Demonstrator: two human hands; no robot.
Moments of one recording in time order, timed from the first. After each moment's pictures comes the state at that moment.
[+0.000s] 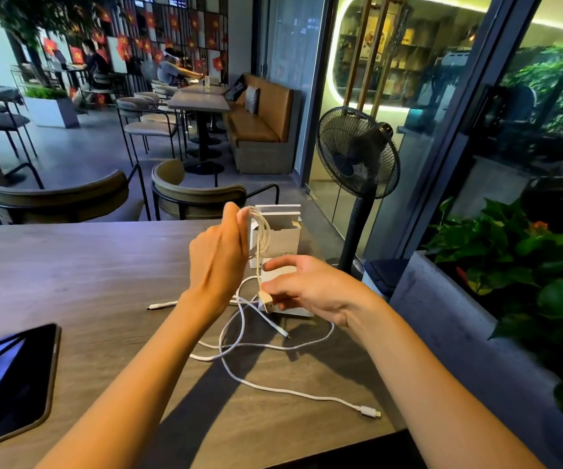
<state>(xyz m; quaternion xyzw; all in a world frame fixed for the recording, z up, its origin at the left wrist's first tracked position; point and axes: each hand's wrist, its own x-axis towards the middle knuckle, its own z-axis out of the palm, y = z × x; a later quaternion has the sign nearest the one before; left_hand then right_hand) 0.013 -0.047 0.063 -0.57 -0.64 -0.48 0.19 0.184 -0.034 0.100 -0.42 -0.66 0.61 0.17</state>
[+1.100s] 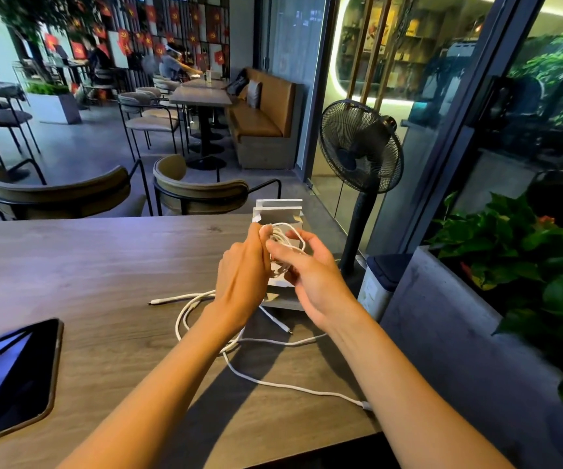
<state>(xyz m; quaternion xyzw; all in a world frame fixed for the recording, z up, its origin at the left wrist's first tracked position) 0.044 -0.049 0.040 -0.60 -0.64 -0.48 0.02 0.168 -0.030 0.071 -0.34 -0.48 0.68 0.43</state>
